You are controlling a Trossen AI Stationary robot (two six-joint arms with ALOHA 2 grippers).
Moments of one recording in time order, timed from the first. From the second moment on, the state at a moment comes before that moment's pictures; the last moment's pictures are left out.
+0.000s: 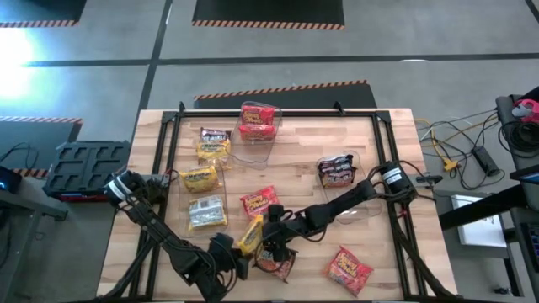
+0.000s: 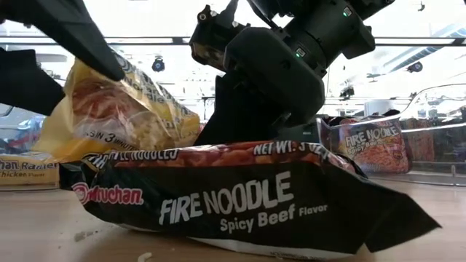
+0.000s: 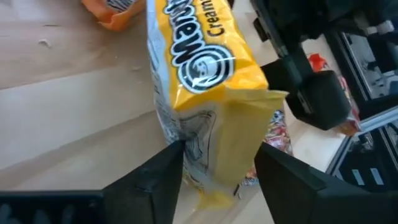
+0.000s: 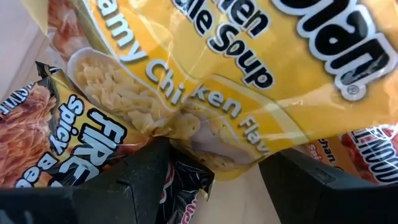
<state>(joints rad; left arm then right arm) -0.83 1.88 1.17 -0.40 -0.81 -1.92 0.35 2.09 1.29 0.04 0.15 0.16</state>
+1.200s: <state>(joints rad) -0.80 1.88 1.17 -0.41 -0.77 -1.79 0.36 2.09 1.29 0.06 0.15 0.17</state>
